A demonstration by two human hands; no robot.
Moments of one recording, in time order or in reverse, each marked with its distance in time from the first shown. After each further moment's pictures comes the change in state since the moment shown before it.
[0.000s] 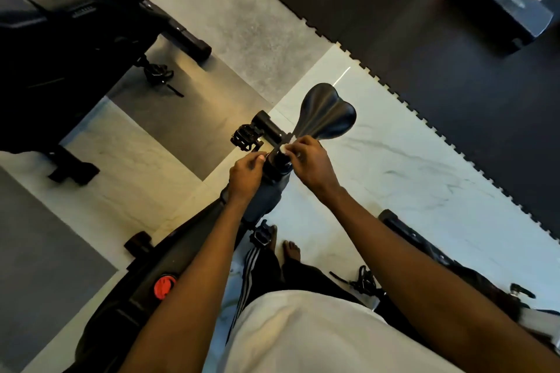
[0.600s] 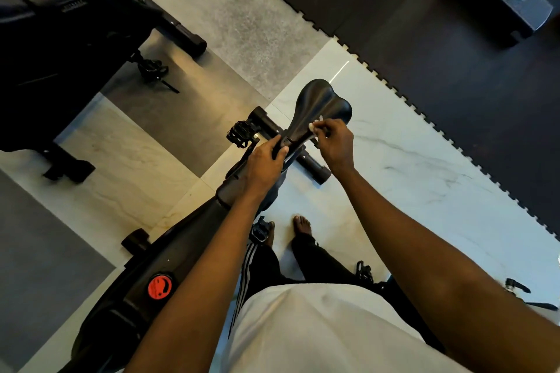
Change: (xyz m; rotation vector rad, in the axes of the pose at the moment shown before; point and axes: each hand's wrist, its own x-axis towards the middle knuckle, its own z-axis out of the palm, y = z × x) left_hand 0.009 0.038 0.035 0.163 -0.129 0.129; right_hand 0.032 0.064 -0.022 0.221 0.305 0.252
